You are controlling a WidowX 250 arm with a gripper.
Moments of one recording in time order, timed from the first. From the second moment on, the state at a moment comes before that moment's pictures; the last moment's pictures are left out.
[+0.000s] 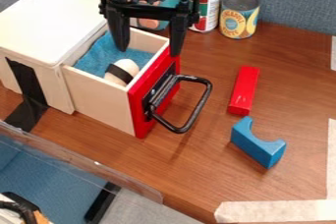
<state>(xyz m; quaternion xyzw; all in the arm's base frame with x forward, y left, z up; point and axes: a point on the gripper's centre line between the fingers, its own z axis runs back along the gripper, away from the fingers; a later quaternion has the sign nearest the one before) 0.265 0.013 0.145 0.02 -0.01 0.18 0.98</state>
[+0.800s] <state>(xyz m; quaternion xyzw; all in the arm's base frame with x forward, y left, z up) 0.261 0.064 0.146 0.01 0.02 0.16 0.99</state>
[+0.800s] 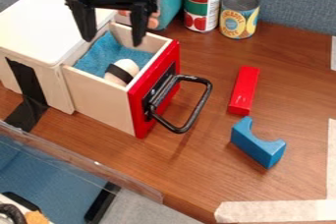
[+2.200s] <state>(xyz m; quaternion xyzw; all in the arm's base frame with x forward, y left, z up) 0.278 0.107 0.106 0.08 0.11 -0.10 0.99</state>
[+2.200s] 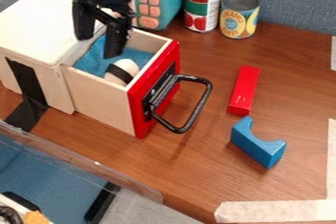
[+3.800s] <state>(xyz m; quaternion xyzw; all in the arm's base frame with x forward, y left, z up) 0.277 0.090 0.075 0.02 0.08 -0.13 0.99</state>
